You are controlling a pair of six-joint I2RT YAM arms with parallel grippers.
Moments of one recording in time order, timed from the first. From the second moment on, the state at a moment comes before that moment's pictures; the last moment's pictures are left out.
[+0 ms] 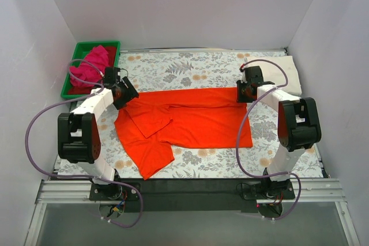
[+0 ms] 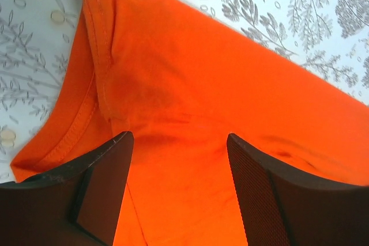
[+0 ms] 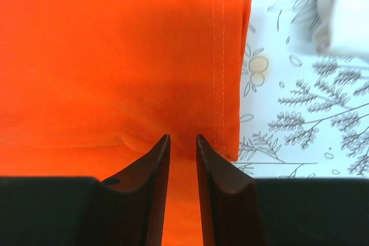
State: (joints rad) left arm -0.03 1.61 1.08 -0.42 0.01 -0.63; right arm 0.18 1.78 1.11 -0.30 -0.02 0.14
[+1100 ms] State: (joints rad) left arm -0.06 2.14 1.57 -0.42 -0.09 -0.61; right arm 0.09 2.23 1.66 -0.30 -0.04 0.06
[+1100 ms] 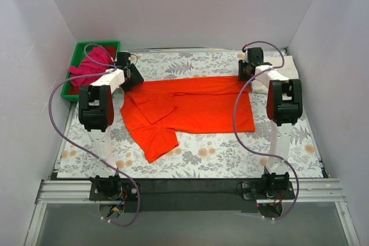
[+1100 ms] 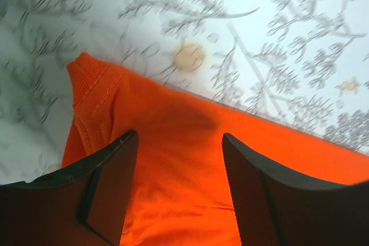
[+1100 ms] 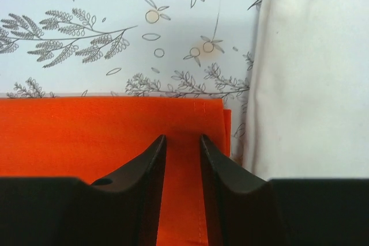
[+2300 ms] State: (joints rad) left arm -0.21 1.27 0.71 -0.58 -0.20 -0.88; right arm 0.11 1.29 0.74 -0.49 -0.04 0.24
